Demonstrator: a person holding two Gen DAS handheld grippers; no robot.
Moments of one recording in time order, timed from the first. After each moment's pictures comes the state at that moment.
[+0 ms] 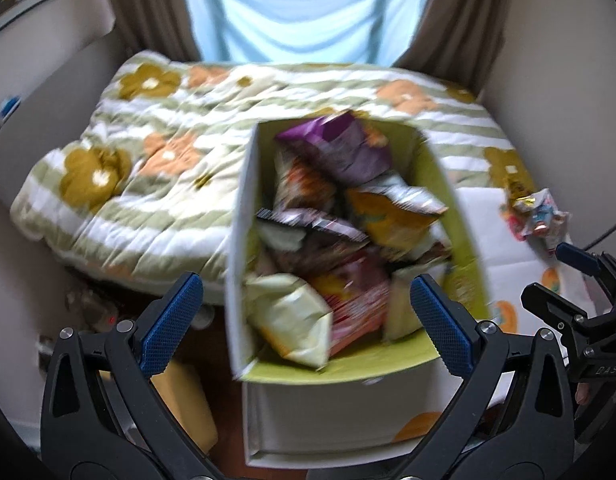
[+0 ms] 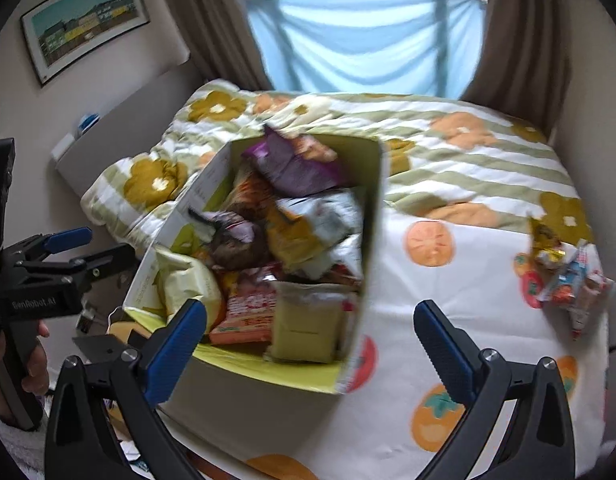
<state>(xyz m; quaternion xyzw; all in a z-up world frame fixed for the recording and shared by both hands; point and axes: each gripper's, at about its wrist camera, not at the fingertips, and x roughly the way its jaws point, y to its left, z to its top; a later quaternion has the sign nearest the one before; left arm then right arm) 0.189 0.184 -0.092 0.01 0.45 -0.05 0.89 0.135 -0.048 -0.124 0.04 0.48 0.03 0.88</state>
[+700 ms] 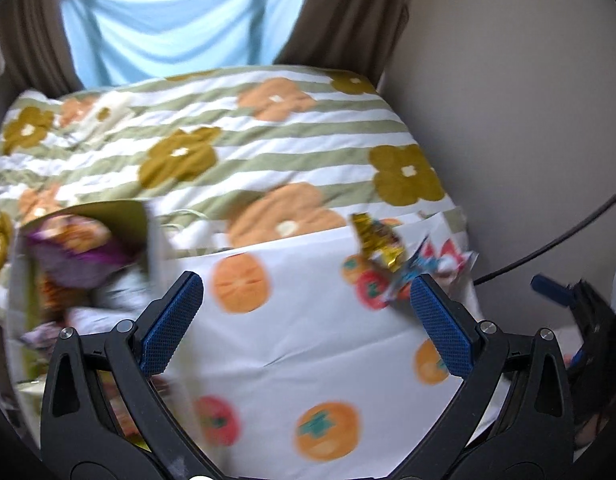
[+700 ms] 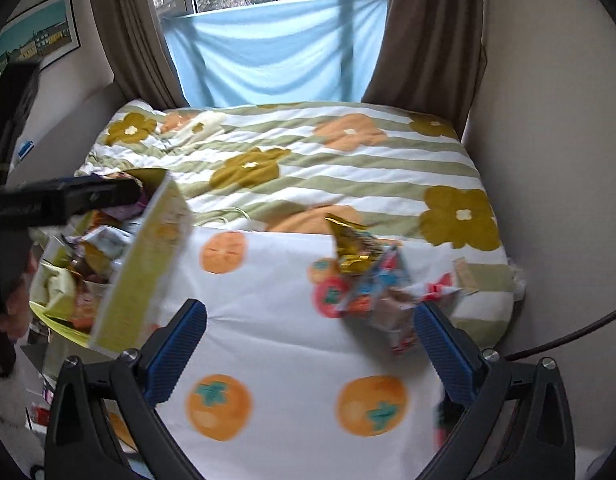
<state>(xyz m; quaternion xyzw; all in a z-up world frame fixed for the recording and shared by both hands) 0.303 -0.121 -0.100 0.00 0.47 -0.19 0.86 0.116 -0.306 -0.095 0.00 0.48 -0.06 0.87</state>
